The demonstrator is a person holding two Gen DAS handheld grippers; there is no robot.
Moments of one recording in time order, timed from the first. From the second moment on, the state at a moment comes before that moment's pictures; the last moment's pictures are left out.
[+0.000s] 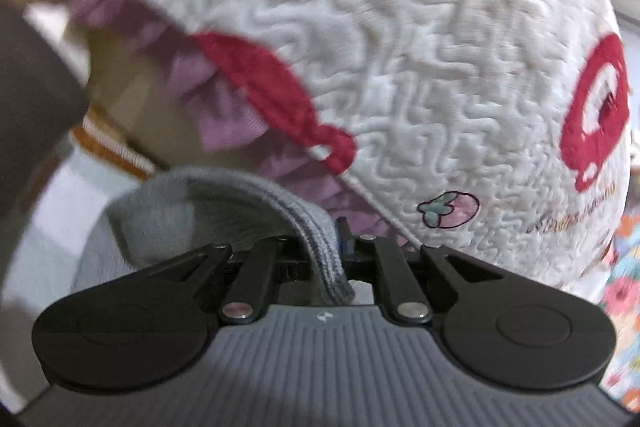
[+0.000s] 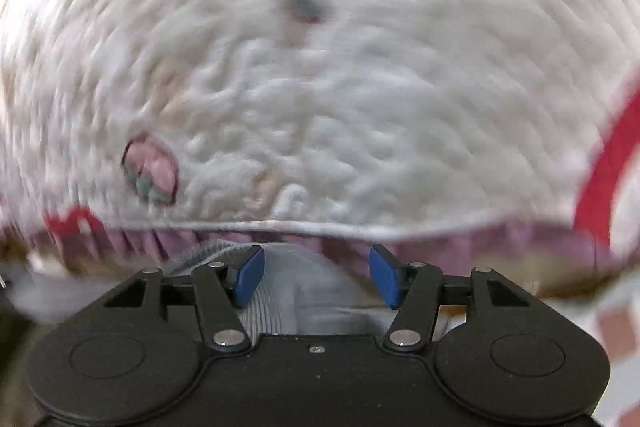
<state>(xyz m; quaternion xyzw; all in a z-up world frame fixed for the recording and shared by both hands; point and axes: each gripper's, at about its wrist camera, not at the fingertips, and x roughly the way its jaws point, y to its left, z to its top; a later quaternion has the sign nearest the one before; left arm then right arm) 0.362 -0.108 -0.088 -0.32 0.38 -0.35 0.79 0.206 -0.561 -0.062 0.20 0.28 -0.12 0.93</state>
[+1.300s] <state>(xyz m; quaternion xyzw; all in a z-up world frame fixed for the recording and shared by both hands) 0.371 -0.124 0.015 -0.21 0.27 -0.39 0.85 0.179 -0.640 -0.051 0.41 0.22 -0.06 0.88</state>
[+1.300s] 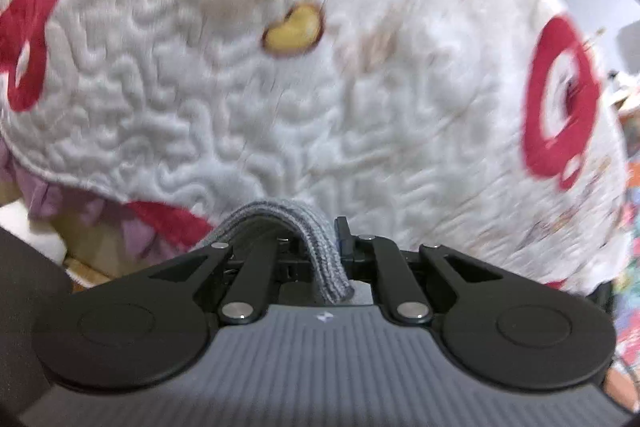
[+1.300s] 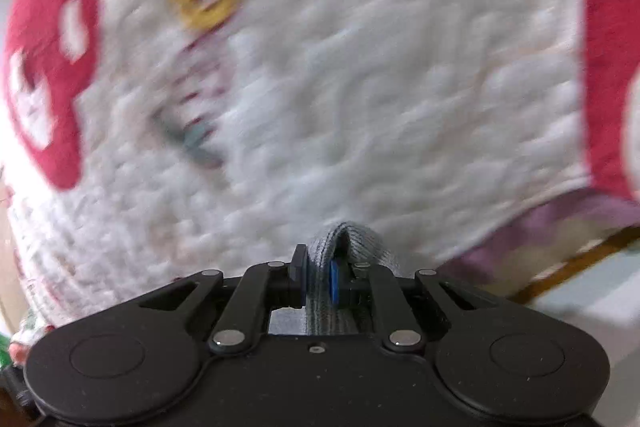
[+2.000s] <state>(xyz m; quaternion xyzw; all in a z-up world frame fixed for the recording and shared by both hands) 0.238 -0.083 -0.127 -0.13 0.48 -0.37 0.79 0.122 -0.639 -0.173 0.47 0.39 -0.03 0.79</state>
